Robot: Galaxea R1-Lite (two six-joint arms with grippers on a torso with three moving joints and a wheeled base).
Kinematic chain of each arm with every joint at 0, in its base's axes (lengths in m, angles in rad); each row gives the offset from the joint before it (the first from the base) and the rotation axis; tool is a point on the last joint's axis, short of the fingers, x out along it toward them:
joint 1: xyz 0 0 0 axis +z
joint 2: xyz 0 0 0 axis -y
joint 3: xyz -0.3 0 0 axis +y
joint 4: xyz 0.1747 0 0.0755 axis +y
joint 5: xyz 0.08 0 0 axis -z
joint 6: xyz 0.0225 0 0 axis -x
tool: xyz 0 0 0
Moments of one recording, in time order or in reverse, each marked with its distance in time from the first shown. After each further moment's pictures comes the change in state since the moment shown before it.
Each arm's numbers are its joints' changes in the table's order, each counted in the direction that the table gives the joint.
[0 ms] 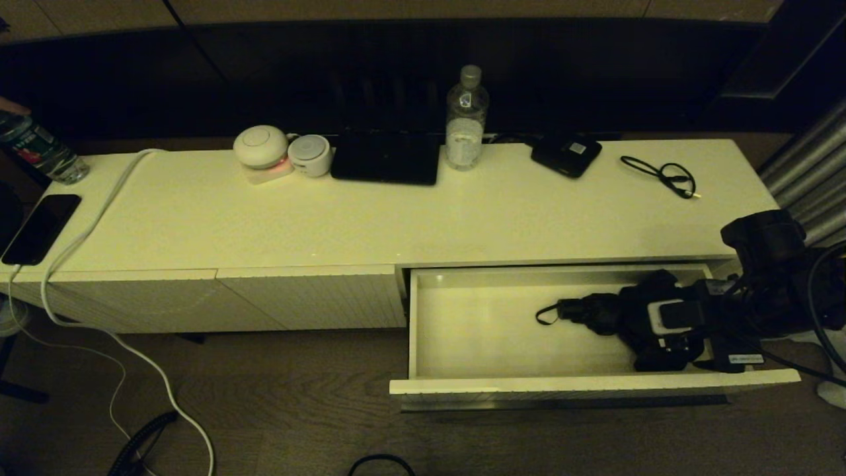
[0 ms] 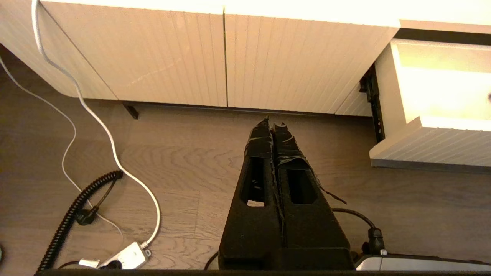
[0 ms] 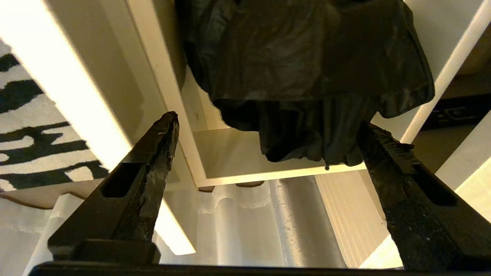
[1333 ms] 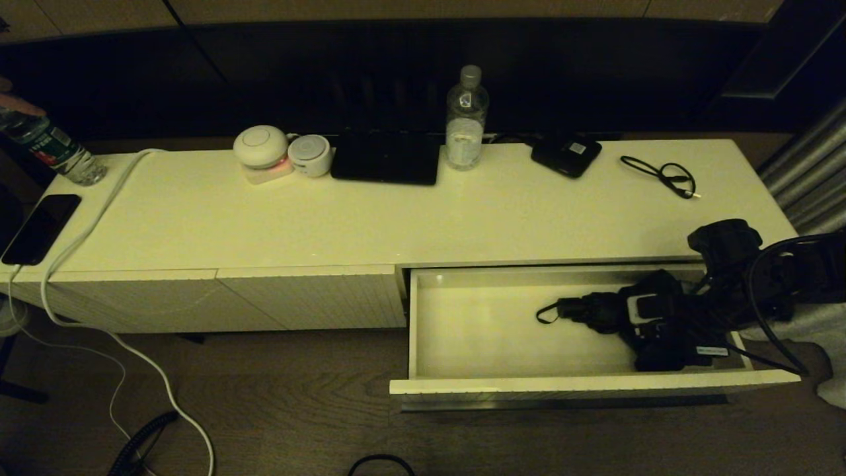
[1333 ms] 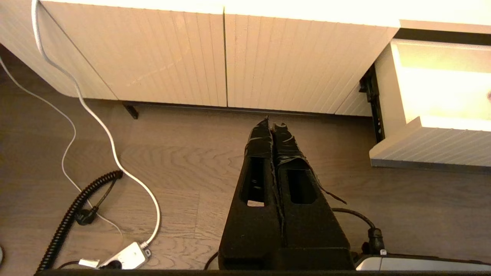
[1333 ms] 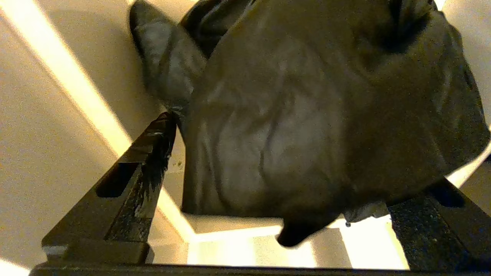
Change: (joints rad) left arm 0.000 0.000 0.000 0.000 0.000 0.000; right arm -0.022 -0.197 -0.140 -0.008 -0.021 -0.060
